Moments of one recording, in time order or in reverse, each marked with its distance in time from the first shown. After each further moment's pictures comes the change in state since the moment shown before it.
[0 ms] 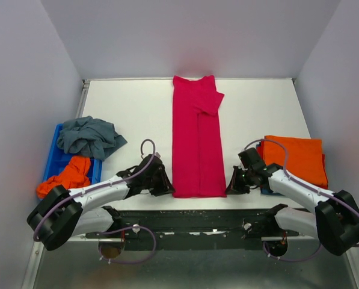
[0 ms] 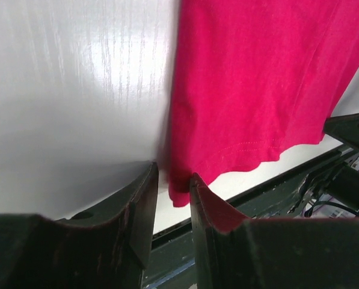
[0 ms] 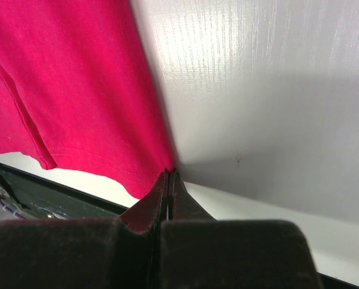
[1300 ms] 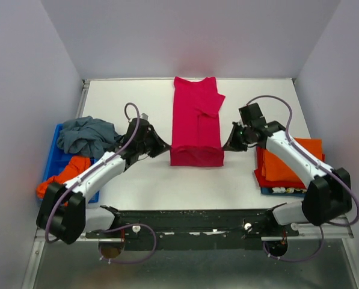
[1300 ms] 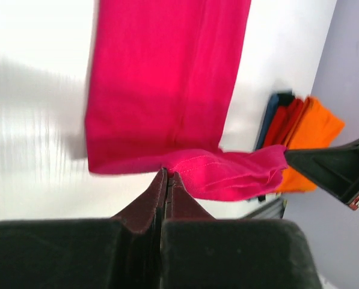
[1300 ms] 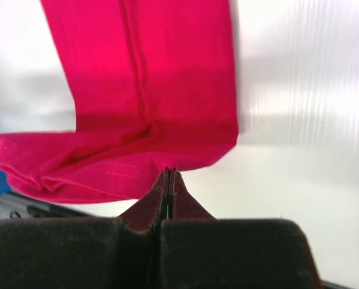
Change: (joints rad) left arm 0.270 0.013 0.306 -0.027 0.036 0.054; right arm -0.090 0.196 0.573 -0.204 0.089 -0.080
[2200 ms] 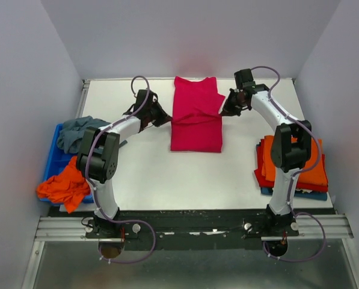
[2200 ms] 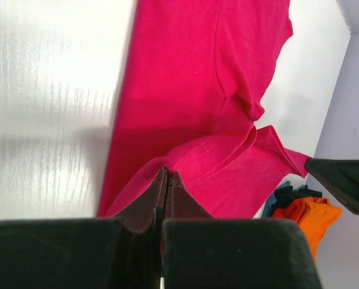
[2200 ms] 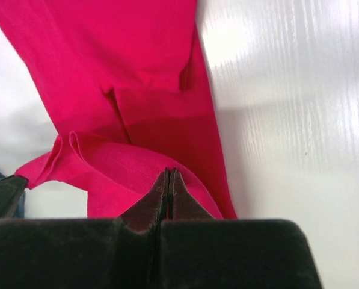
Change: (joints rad) left arm 0.197 0.692 0.531 0.154 0.049 0.073; right arm -0.163 0.691 0.712 -0.035 0.040 -0.008
